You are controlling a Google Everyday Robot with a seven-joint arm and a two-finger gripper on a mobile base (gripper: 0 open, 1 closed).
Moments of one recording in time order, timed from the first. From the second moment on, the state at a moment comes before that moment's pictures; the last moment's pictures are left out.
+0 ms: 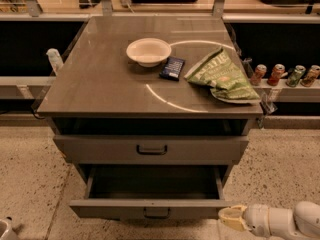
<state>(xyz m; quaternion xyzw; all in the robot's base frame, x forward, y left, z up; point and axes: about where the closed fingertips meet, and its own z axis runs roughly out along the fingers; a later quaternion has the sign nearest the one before) 0.395 -0.236 0.427 -0.33 0.80 0.37 0.34</state>
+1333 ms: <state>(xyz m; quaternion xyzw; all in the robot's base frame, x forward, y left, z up) 0.443 -0.229 0.440 -0.38 0.80 0.28 0.37</state>
